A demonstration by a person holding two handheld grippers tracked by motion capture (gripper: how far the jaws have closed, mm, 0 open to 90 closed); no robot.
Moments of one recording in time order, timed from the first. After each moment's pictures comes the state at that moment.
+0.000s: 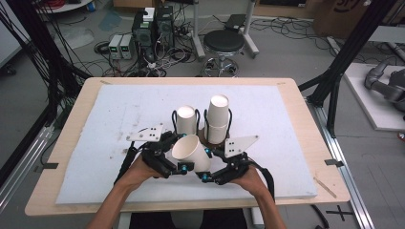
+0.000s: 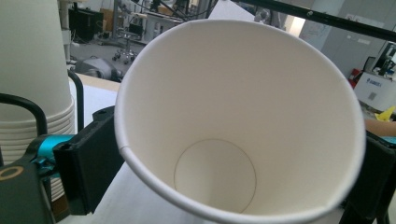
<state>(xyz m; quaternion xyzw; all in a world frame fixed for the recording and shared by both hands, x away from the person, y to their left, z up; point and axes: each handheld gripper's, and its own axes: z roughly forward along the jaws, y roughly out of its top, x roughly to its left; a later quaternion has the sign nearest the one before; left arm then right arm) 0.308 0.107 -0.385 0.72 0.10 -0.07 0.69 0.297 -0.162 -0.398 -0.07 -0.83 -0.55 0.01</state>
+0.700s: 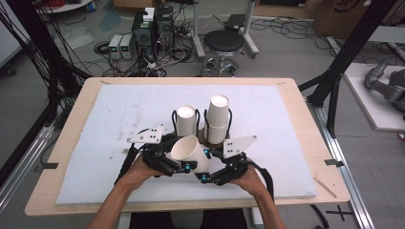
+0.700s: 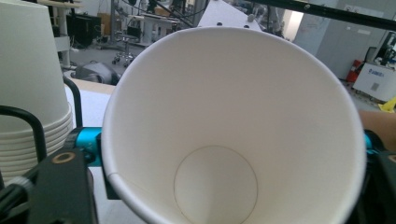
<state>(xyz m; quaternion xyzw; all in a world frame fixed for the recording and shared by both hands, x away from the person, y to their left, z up) 0.306 0.105 -0.383 0.72 0.08 -0.05 0.69 0.297 -0.159 -0.400 -0.07 -0.83 -0.55 0.02</state>
